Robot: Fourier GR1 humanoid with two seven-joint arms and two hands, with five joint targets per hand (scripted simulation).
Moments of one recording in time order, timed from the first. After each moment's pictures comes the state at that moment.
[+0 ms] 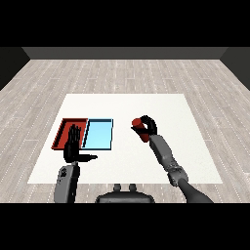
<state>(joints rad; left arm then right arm) 0.00 0.05 0.08 -1.60 0.15 -0.12 -0.47 -0.78 -0.03 -0.11 -0.47 -0.12 -0.11 -0.50</state>
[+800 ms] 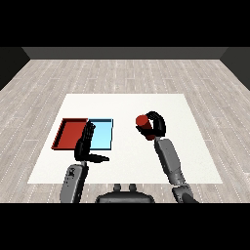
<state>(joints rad) -0.02 0.01 -0.11 -1.74 0.06 -0.05 -0.28 -0.50 -0.05 0.02 -1.22 -0.14 -0.15 -0.31</state>
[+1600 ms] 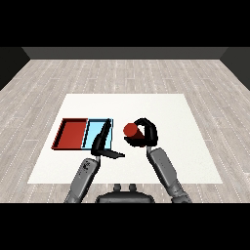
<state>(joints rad) -0.17 0.00 -0.31 -1.59 0.02 0.14 -0.18 -0.37 -0.01 0.28 -1.51 -0.12 -0.35 -0.27</state>
